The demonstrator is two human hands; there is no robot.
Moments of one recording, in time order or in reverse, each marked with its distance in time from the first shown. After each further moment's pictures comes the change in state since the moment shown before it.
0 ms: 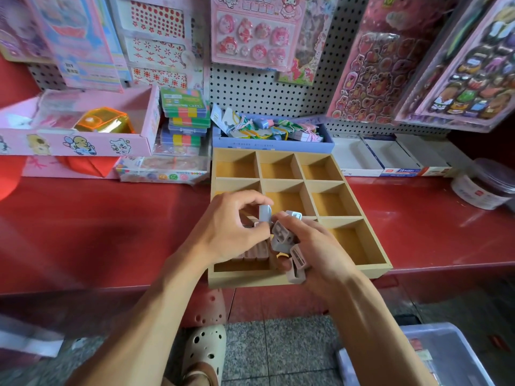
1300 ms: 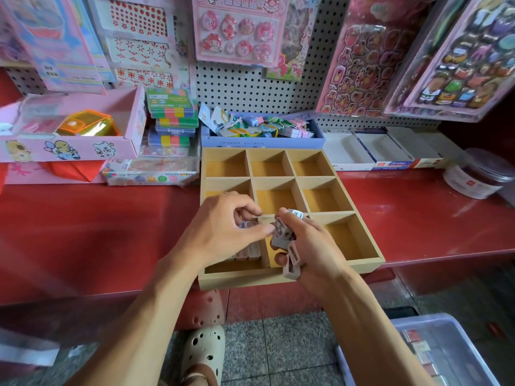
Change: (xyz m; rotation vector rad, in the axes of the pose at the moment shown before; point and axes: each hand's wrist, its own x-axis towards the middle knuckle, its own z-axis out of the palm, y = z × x) left_hand 0.002 0.000 0.003 0.177 -0.022 -0.045; right_hand 0.006 0.004 -0.010 0.025 0.114 0.007
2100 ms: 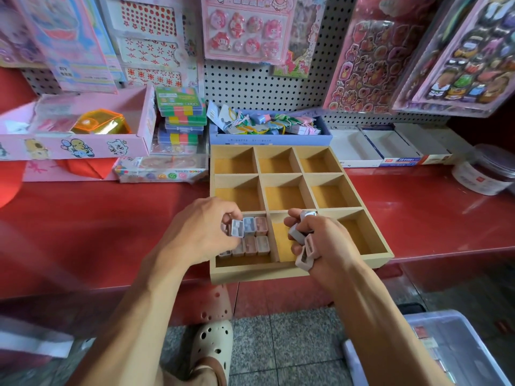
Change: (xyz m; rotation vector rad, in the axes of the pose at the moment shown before) left_hand -0.012 -0.020 -0.026 0.349 -0.118 -0.111; right_hand 0.003 0.002 -0.004 0.054 0.152 0.002
